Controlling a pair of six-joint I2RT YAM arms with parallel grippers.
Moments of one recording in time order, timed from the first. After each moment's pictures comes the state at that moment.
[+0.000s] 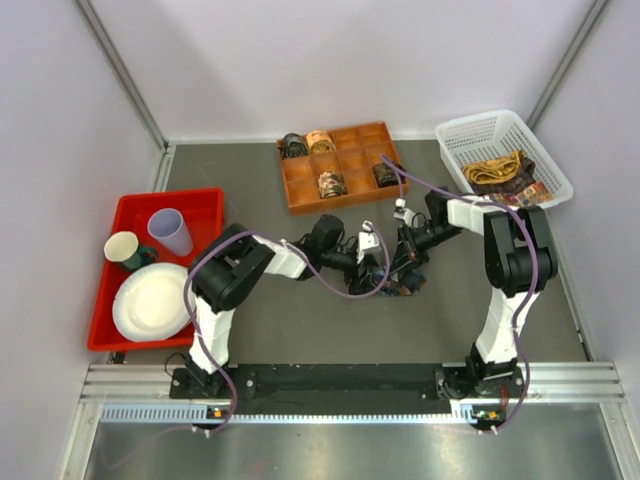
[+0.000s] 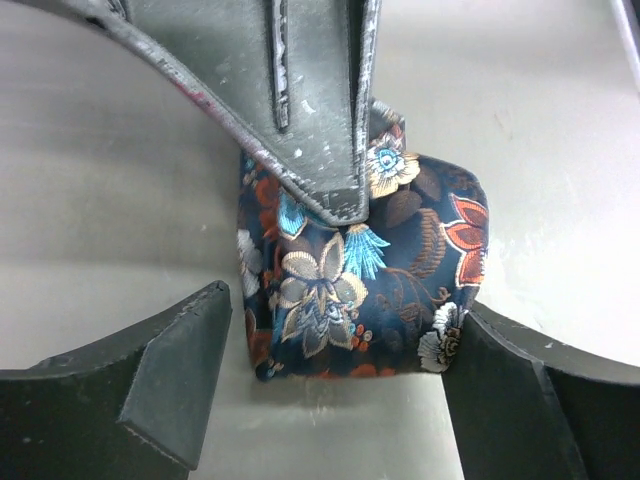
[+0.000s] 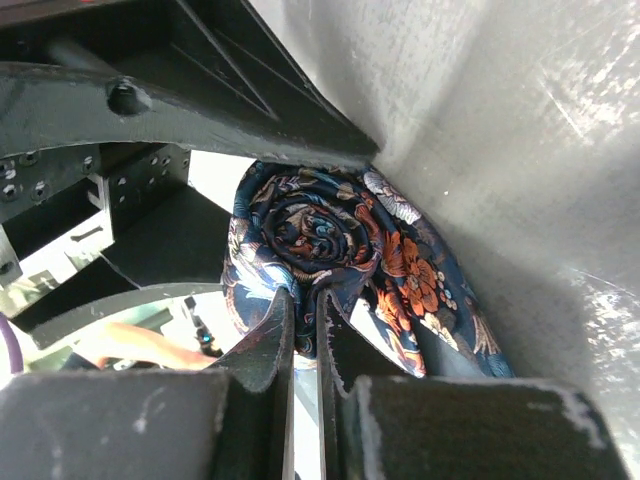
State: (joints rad) left arm -0.73 2.01 0.99 0.44 0.84 0.25; right arm 0.19 1.93 1.17 -0.81 -0.91 -0.09
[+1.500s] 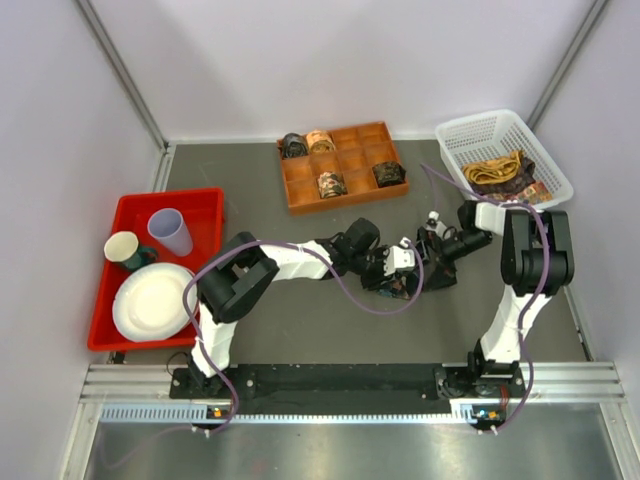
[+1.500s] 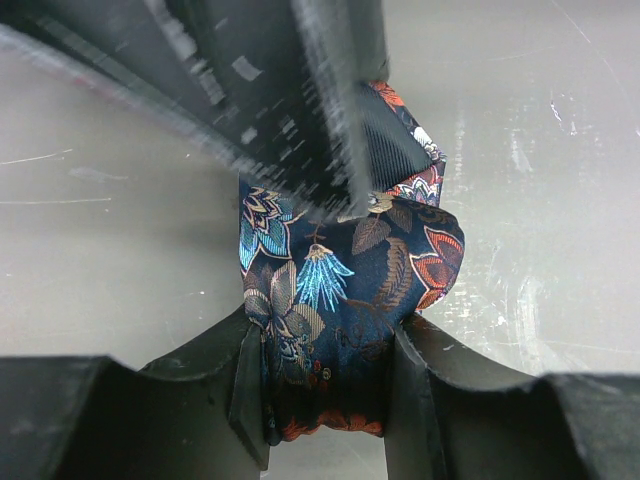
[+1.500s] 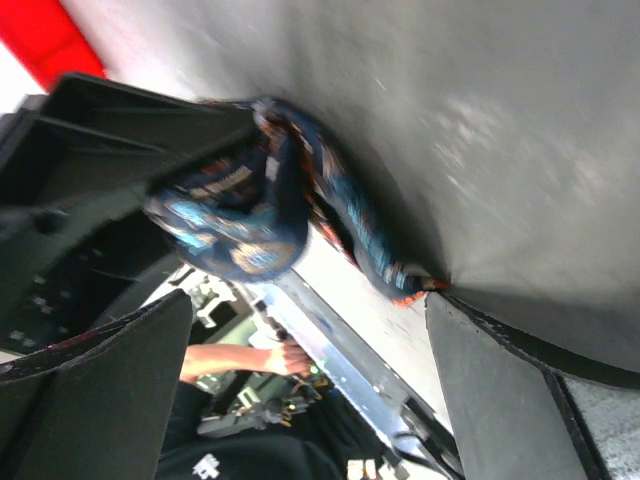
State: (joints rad) left arm -0.90 2.01 1.20 0.05 0.50 0.50; right arm -0.02 1.91 1.09 -0.98 -0.84 -0.07
